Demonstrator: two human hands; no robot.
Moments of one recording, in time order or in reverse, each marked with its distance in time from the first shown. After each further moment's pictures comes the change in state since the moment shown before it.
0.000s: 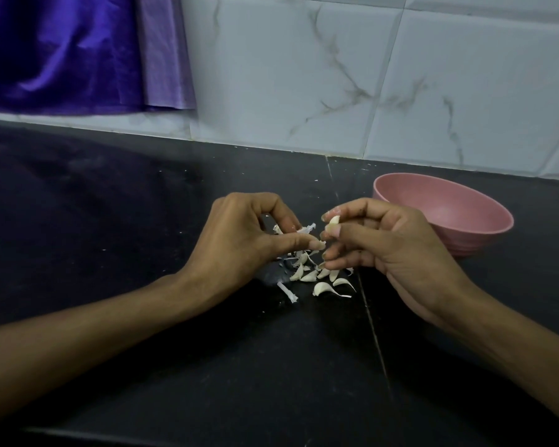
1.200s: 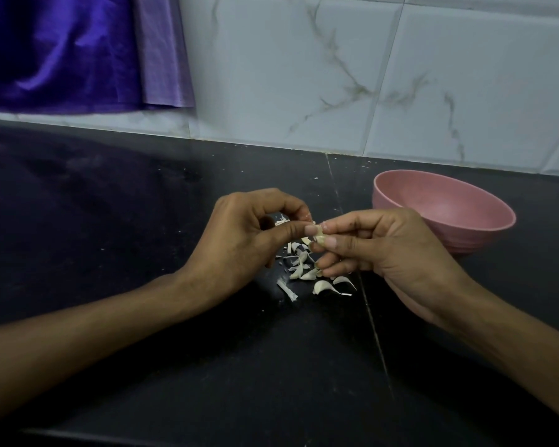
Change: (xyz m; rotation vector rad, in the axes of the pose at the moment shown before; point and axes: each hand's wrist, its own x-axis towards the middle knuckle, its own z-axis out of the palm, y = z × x) left_hand -0.002 0.007 0.000 -0.092 -0.058 0.080; right_hand -0.002 0.002 0.000 0.004 -0.075 0.054
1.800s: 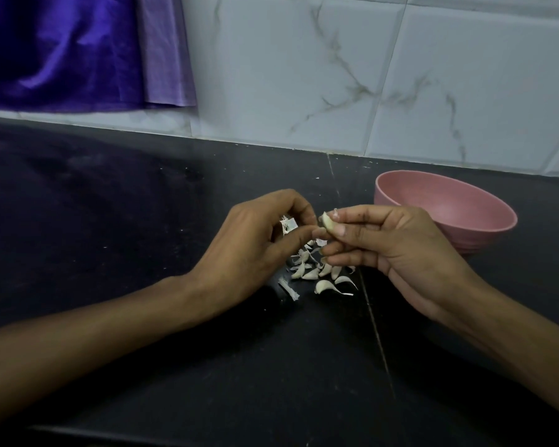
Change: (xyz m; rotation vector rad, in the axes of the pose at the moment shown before) left_hand -0.003 -0.007 0.003 0.160 -0.048 0.072; right_hand 0.002 -0.002 -0.003 0.076 0.045 0.020
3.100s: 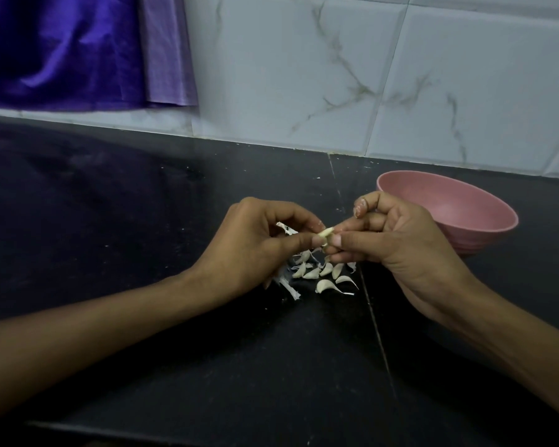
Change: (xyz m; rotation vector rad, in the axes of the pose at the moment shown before) left_hand 0.001 0.001 0.000 -0.218 -0.058 -0.202; right_hand -0.001 -0.002 0.005 -0.058 0.052 -0.095
